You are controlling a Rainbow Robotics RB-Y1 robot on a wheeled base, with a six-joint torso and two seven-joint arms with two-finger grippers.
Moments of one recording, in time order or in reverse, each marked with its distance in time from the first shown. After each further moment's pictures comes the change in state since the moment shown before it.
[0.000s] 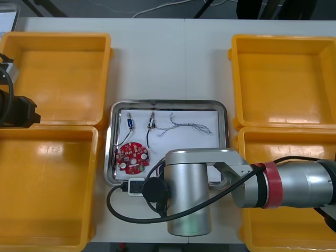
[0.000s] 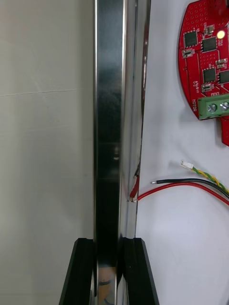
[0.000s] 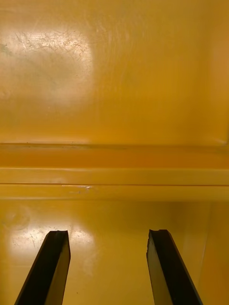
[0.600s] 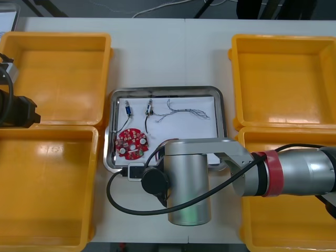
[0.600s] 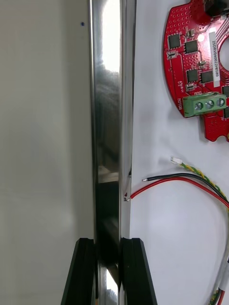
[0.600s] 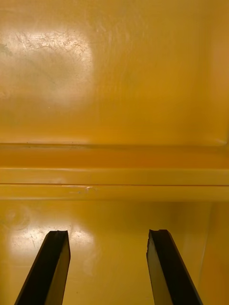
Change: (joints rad) right arm -0.072 -0.019 0.005 0.013 0.056 -0.023 0.000; left arm 0.000 0.000 0.000 0.000 0.000 0.000 0.000
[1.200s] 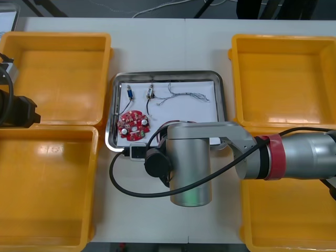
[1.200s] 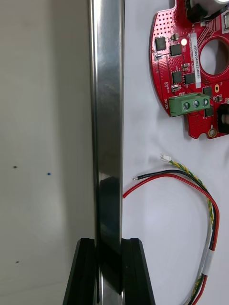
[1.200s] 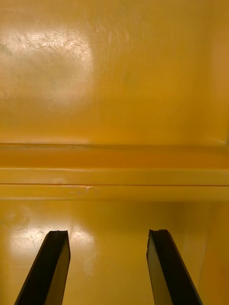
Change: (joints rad) right arm -0.085 -0.032 0.000 0.051 0.034 -0.059 0.000; left arm 0.000 0.000 0.000 0.000 0.000 0.000 0.000
